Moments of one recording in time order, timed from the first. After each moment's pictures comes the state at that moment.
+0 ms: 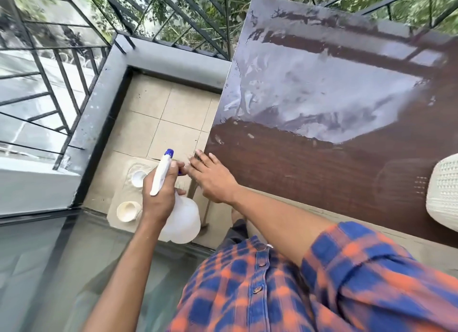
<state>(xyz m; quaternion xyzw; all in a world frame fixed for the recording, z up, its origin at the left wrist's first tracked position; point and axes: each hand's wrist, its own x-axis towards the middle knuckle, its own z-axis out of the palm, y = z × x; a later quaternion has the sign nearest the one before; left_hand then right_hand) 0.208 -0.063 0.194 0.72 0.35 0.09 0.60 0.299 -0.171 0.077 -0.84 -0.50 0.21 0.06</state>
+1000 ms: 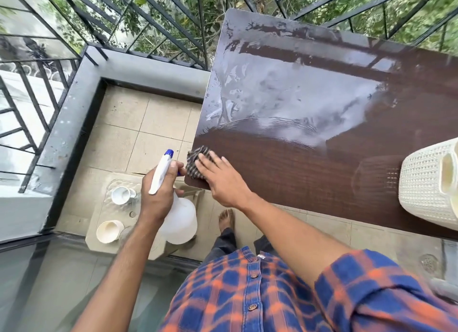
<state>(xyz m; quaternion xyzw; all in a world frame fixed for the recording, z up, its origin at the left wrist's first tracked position) 0.239 -0.065 0.182 0.72 0.30 0.05 0.63 0.322 -0.222 0.070 -0.89 -0.40 0.18 0.15</state>
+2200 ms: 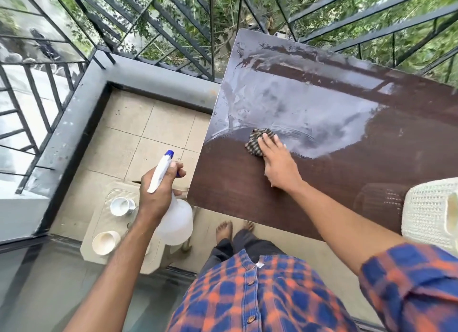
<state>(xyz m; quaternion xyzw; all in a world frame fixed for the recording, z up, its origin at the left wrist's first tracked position) 0.282 -0.043 0.183 0.69 0.34 0.05 0.64 0.447 -0.316 0.087 -0.95 -0.25 0.15 0.14</state>
